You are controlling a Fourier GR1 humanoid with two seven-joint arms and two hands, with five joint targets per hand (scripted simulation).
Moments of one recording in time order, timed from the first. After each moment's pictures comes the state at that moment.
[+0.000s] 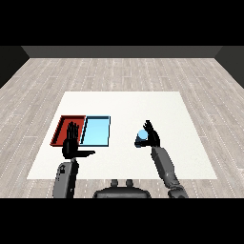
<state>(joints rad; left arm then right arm) 0.01 0.04 0.07 -1.60 0.15 -0.07 -0.43 -0.38 -0.02 -0.06 -0.88 -0.23 0.16 -0.39</state>
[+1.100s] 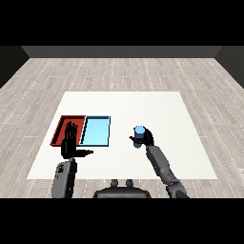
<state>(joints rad) 0.00 0.05 0.10 -1.58 0.18 -0.10 -0.44 -0.47 -0.01 0.04 -0.72 -0.22 -0.03 -0.44</state>
